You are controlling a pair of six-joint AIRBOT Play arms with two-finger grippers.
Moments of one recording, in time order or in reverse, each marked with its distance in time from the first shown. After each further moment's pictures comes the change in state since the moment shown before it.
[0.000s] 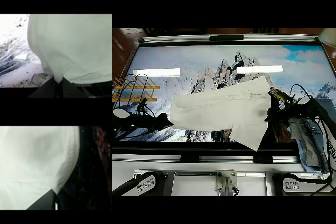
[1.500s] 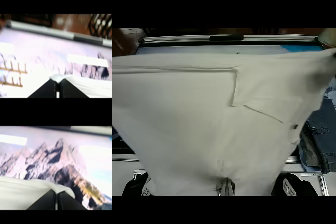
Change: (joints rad) left arm 0.127 0.523 0.743 0.222 -0.153 -0.096; right arm 0.028 0.641 0.694 -0.198 0.249 0.001
